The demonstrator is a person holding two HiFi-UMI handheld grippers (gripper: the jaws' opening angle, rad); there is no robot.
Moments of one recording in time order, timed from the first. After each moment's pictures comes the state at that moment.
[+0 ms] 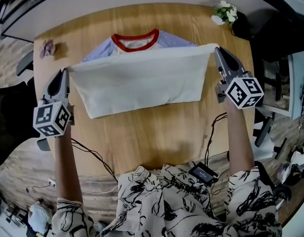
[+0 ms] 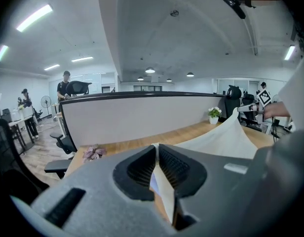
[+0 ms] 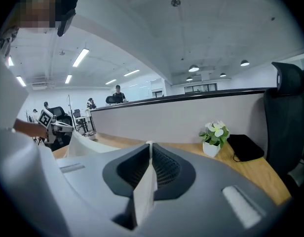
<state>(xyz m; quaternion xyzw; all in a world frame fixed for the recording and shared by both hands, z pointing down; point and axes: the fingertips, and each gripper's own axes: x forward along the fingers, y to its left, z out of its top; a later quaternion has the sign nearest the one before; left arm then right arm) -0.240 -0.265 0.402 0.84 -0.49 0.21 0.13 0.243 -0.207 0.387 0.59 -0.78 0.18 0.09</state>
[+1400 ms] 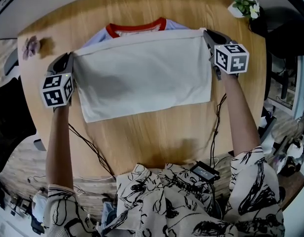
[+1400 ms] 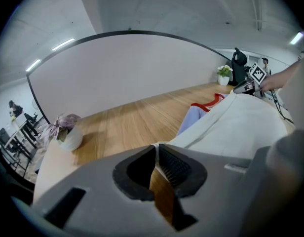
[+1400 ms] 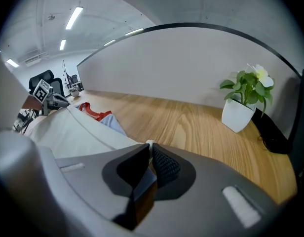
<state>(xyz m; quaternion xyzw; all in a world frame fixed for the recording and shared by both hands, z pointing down) -0.235 -0.339 0.575 0.80 -0.44 0.37 0.17 0.250 -0.295 0.574 0.54 -0.74 0.26 0.30</state>
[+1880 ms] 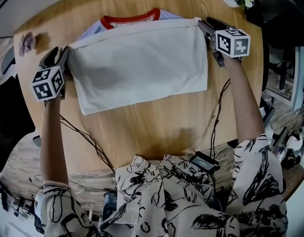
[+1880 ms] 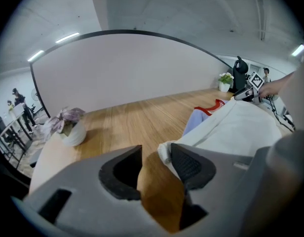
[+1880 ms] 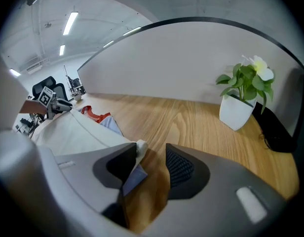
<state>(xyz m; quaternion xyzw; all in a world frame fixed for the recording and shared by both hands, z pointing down) -0.250 -0.344 0.573 0.81 -0.44 0.34 0.19 0.263 -0.298 0.573 0.52 -0.75 0.29 0.29</state>
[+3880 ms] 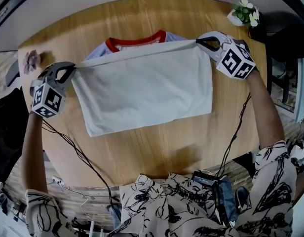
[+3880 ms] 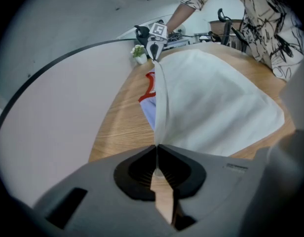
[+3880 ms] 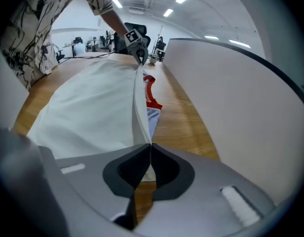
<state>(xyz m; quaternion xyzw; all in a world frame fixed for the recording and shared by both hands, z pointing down) -0.207 -0.329 0.574 0.84 -0.05 0.51 -0.15 0.193 -0.298 0.557 0.17 -0.85 -0.06 0.50</state>
